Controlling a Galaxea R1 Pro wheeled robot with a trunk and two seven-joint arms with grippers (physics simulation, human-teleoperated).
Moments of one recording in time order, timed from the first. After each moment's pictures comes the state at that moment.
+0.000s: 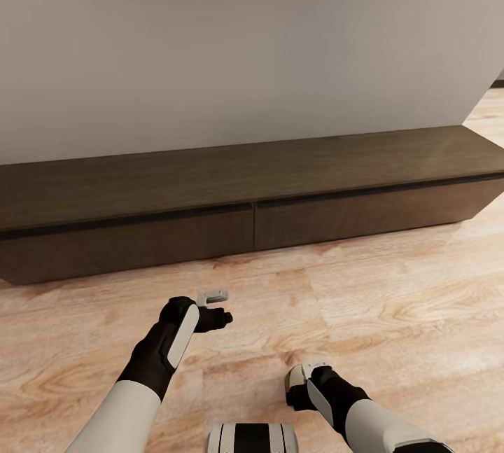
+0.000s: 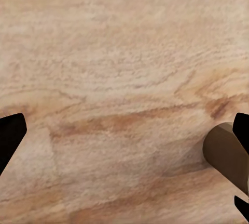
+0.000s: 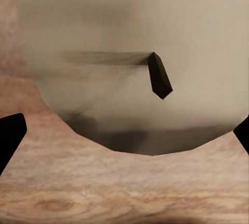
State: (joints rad) left arm -0.62 -0.16 -0.07 -0.98 0.29 0.92 0.19; right arm -0.68 0.13 0.06 -0.18 0.00 0.46 -0.06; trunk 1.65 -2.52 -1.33
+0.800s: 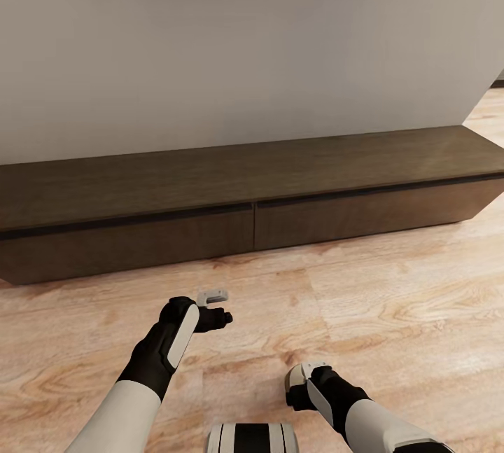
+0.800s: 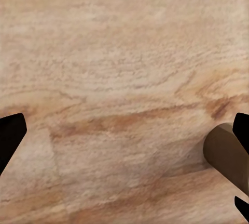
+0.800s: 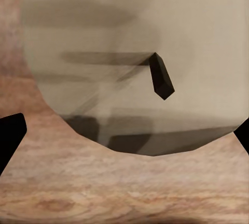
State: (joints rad) left arm -0.62 -0.16 -0.07 -0.98 0.29 0.92 0.19; right arm -0.68 0.13 0.06 -0.18 0.00 0.46 -0.06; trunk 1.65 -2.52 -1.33
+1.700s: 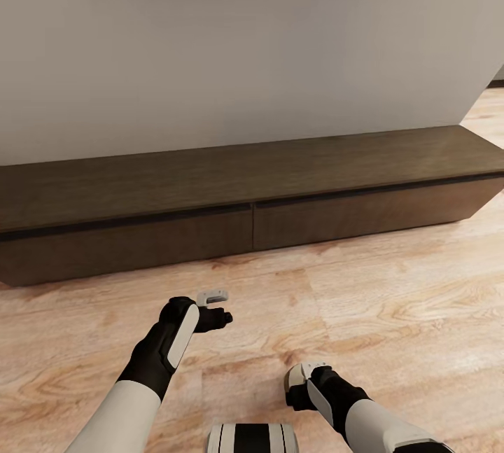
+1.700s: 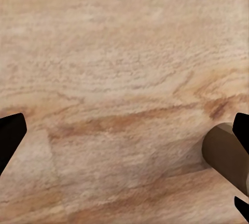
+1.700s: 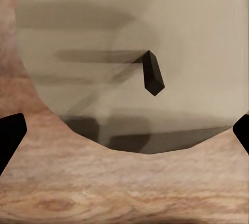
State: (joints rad) left arm -0.62 -0.16 -0.07 -0.98 0.29 0.92 0.19; right arm -0.68 0.13 0.06 -0.18 0.00 0.46 -0.05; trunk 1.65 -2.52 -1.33
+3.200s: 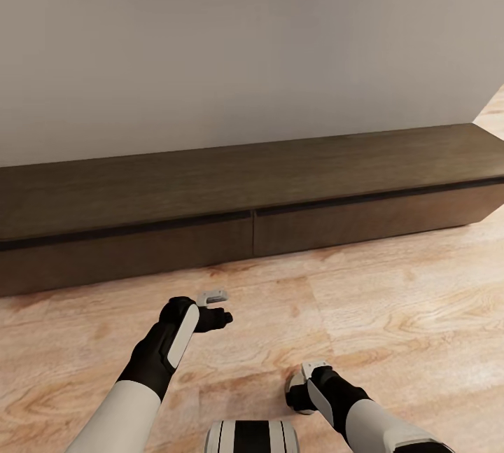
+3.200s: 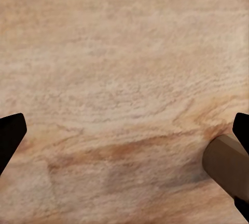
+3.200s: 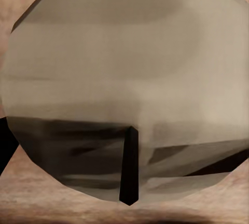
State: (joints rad) left arm -0.62 -0.16 -0.07 -0.98 0.29 0.92 0.19; right arm -0.68 0.13 0.06 -0.18 0.00 0.46 -0.05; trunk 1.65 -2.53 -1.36
